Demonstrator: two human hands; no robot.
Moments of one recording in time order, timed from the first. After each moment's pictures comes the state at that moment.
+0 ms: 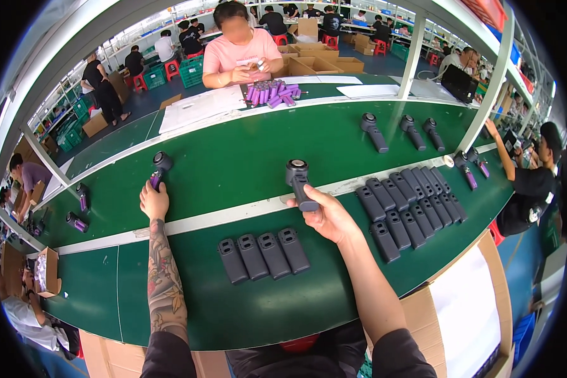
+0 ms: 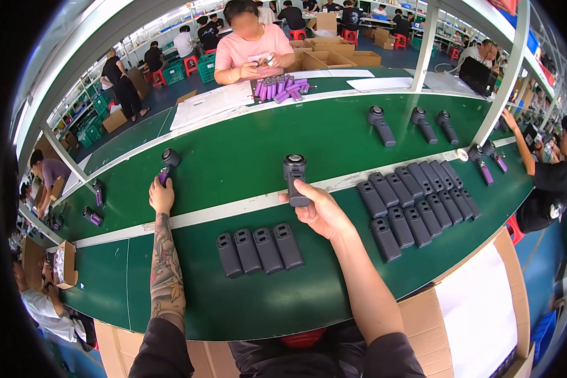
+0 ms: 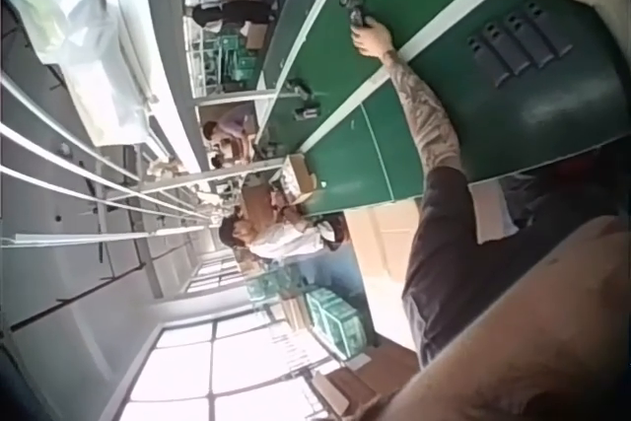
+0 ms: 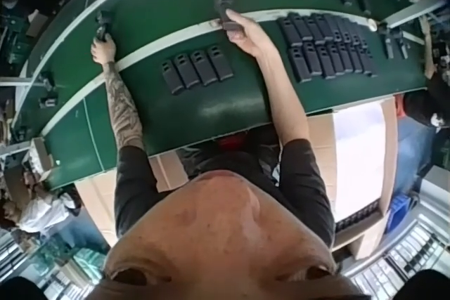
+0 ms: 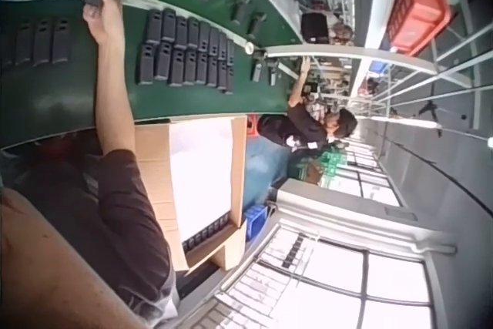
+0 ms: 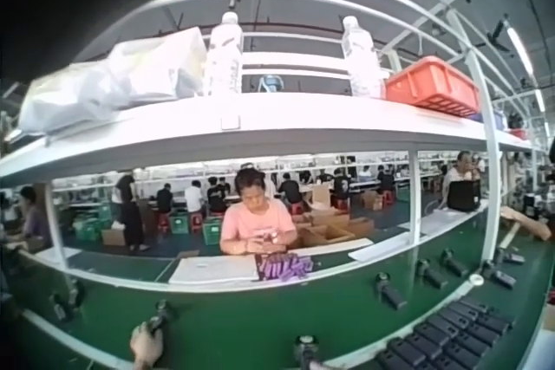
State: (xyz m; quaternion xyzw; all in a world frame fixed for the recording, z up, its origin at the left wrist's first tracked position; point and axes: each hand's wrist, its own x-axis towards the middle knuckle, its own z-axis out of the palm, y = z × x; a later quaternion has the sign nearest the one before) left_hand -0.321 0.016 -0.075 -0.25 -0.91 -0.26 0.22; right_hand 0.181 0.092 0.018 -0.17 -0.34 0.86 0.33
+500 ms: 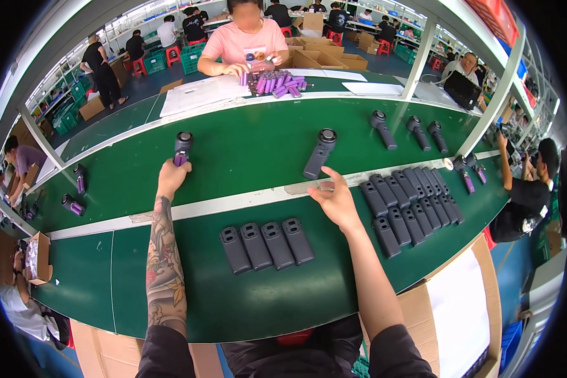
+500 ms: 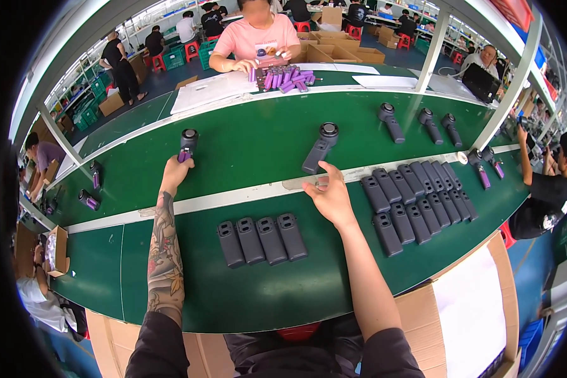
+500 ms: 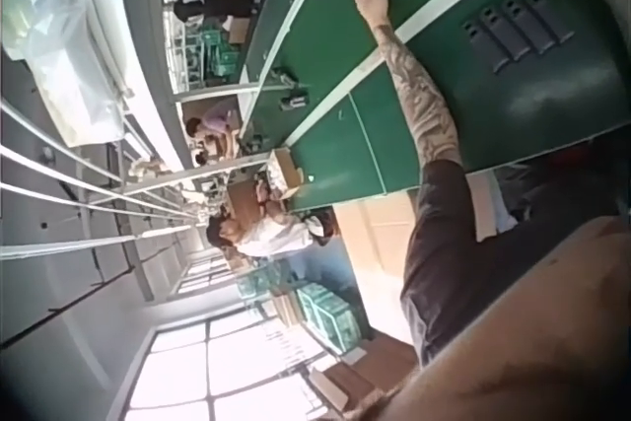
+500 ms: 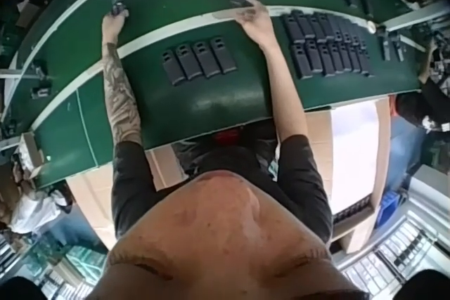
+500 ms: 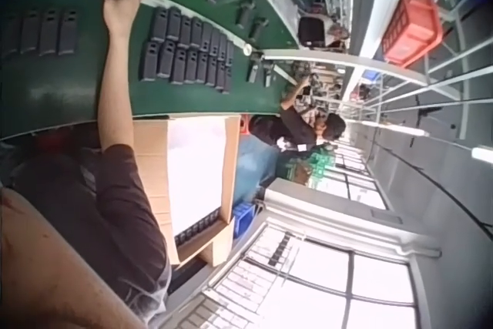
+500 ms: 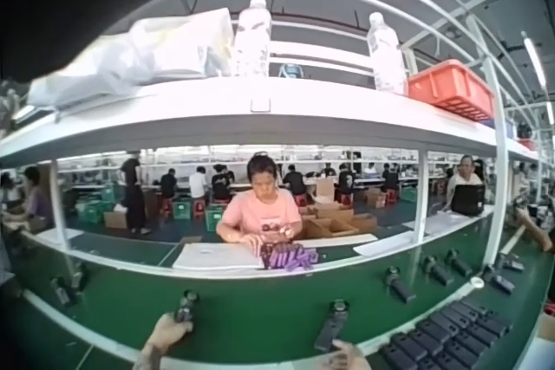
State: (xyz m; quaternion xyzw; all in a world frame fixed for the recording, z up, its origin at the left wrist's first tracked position) left_hand -0.237 0.022 0.025 -0.36 -0.85 -0.35 -0.13; right_hand 0.180 0.096 0.013 -0.45 -0.73 0.35 0.38
